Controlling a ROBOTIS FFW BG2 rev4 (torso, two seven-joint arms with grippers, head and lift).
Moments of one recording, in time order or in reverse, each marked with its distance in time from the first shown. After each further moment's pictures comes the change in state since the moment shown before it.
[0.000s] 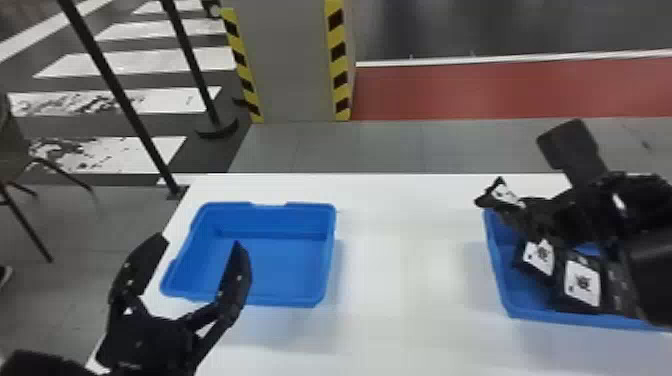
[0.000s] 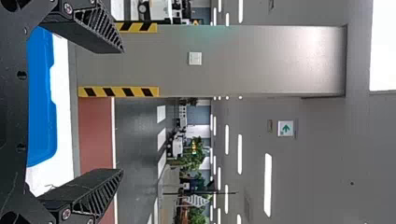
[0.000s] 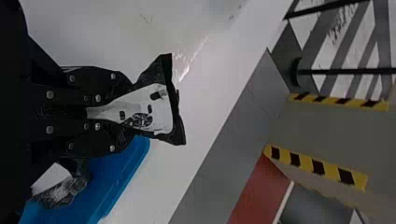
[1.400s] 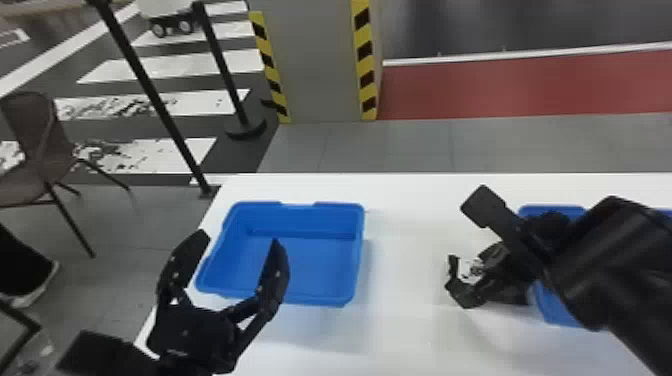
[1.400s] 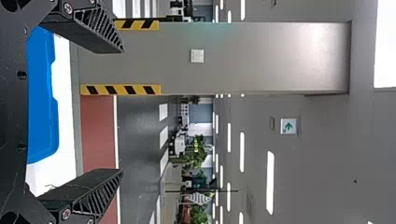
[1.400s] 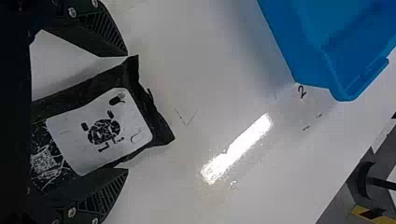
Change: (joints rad) left arm -0.015 0.000 -0.013 0.000 -0.014 0.025 0.000; right arm -0.250 -0.012 0.428 0.550 -0.164 -0.184 0.097
